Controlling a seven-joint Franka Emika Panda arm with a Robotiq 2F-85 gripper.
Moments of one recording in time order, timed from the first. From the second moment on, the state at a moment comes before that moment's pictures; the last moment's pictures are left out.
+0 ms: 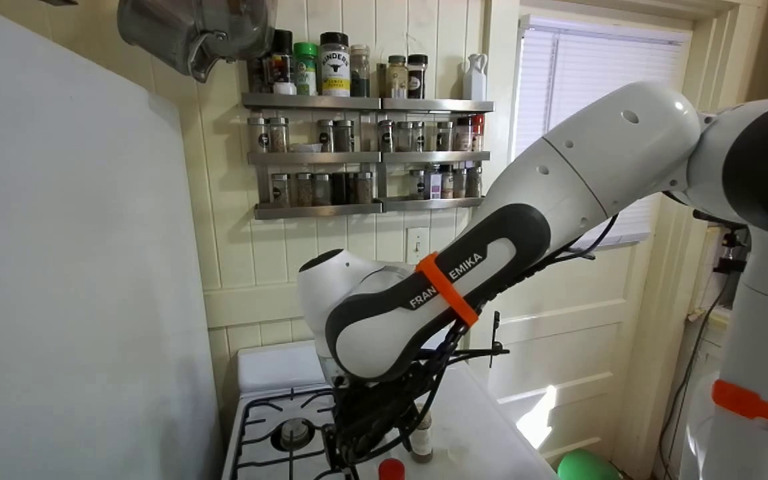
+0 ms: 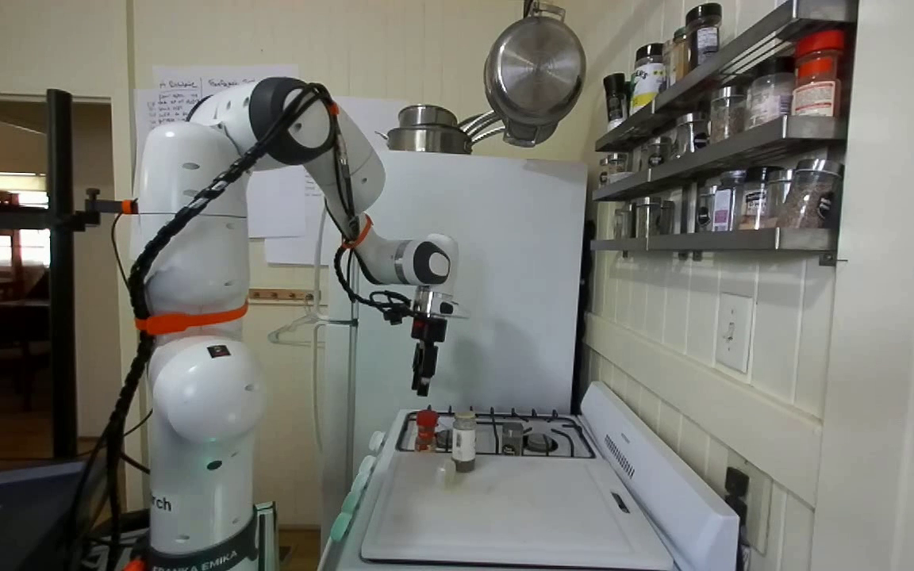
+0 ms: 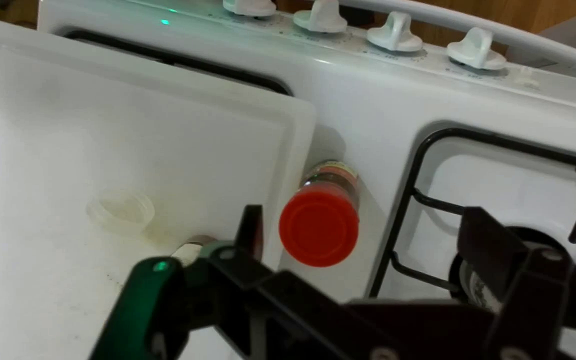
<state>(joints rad) 0.26 -0.05 0.33 -2.30 -0.04 2.02 0.81</state>
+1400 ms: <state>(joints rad) 0.26 -0.04 0.32 -2.44 -0.27 2.41 1.01</state>
